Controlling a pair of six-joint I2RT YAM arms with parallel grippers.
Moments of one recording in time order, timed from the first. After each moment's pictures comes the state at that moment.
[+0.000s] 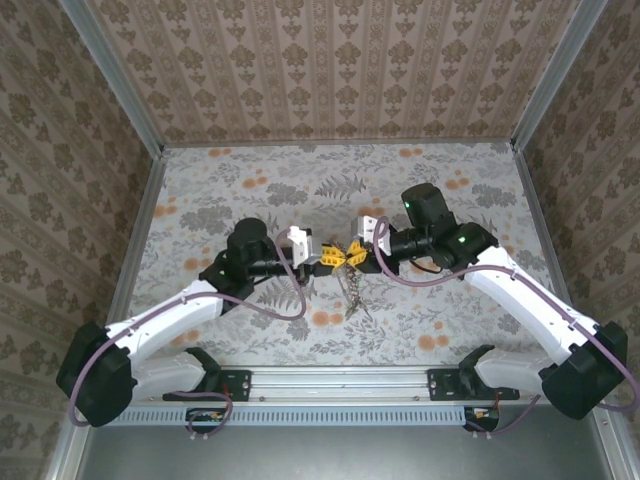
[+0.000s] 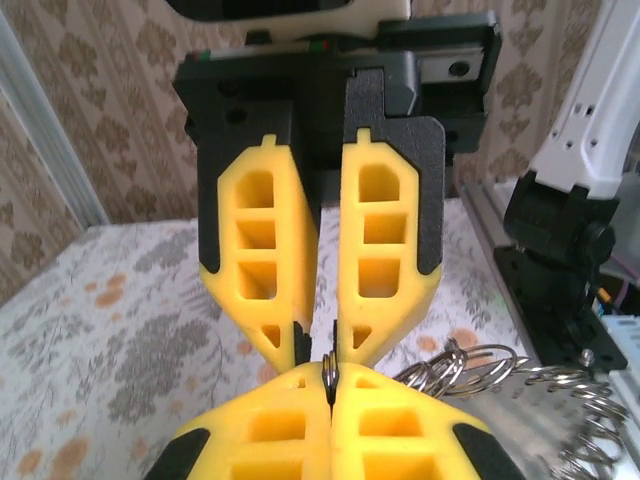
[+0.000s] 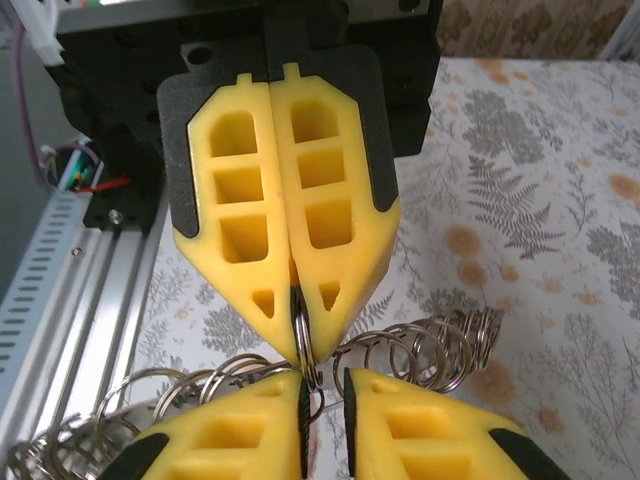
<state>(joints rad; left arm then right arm) -0.75 1.13 0.65 0.36 0.81 0.24 0.52 1.19 1.08 -0.60 -0.75 -0.64</state>
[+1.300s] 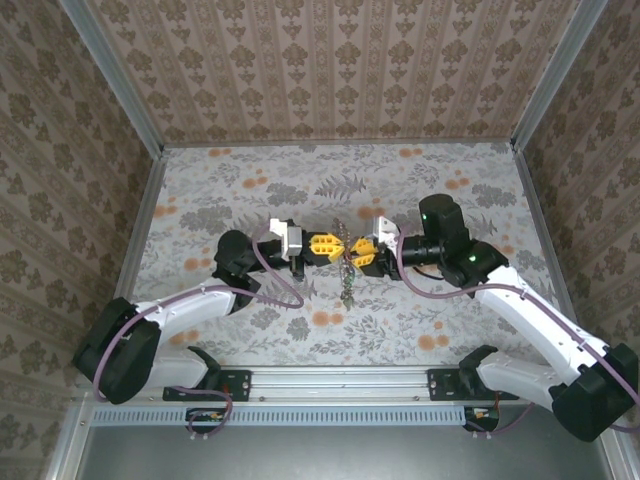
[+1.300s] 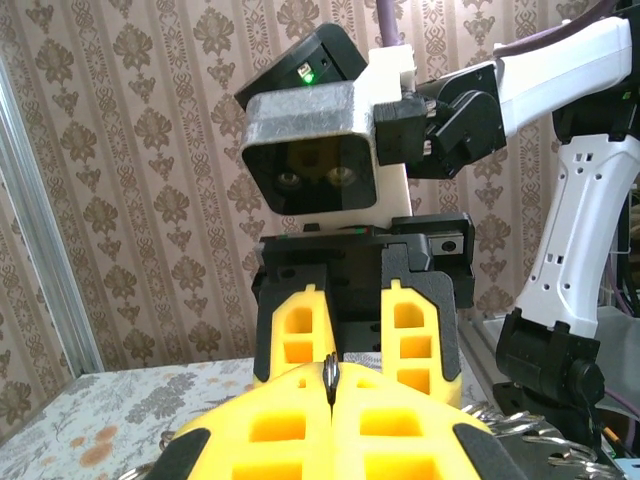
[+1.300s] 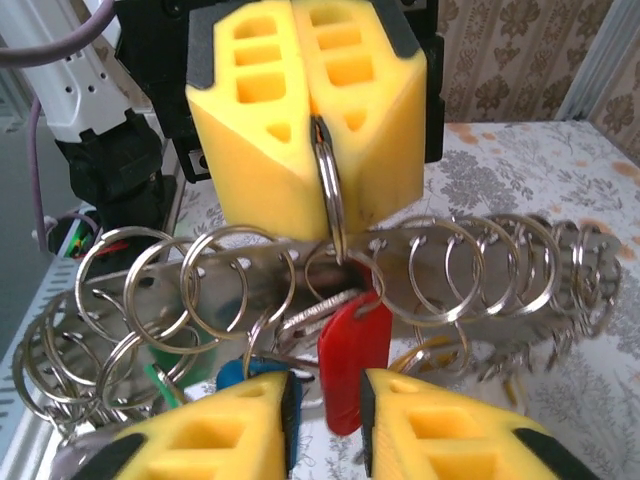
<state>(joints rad) -0.71 1.28 0.56 1.09 0.91 -0.12 0.50 1.06 0.89 -0.33 -0.81 -0.47</state>
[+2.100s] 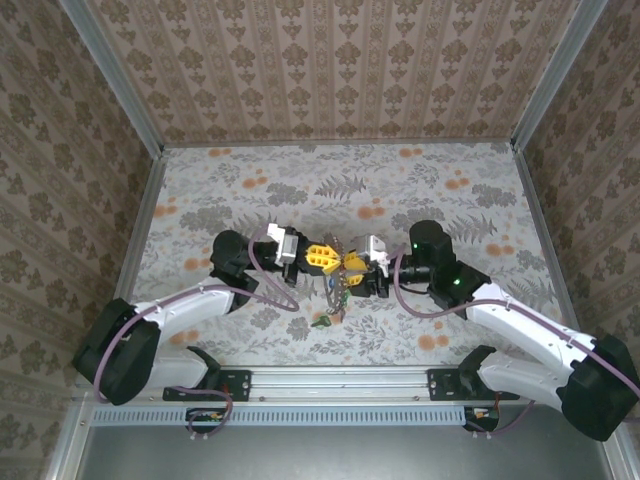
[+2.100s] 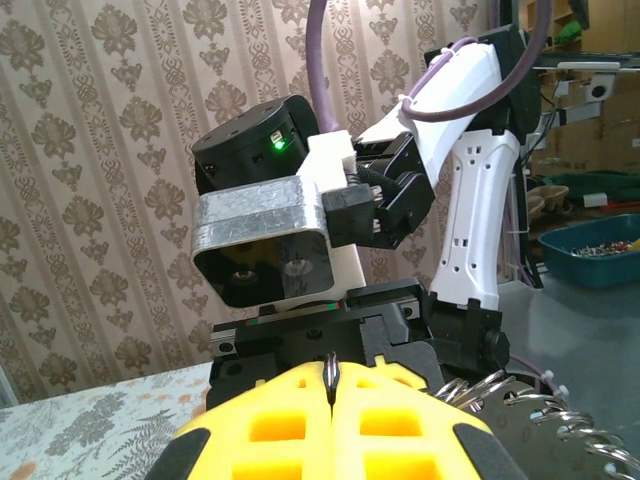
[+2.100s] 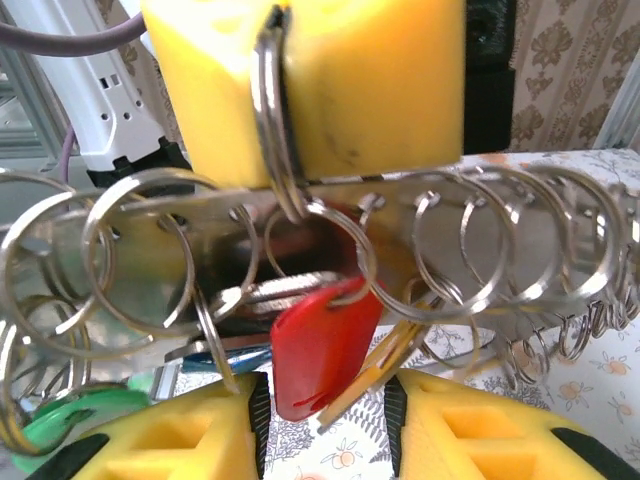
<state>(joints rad) -0.68 1.27 0.56 1.13 1.12 -0.17 0.62 1.04 0.65 0.07 -0.76 -0.26</state>
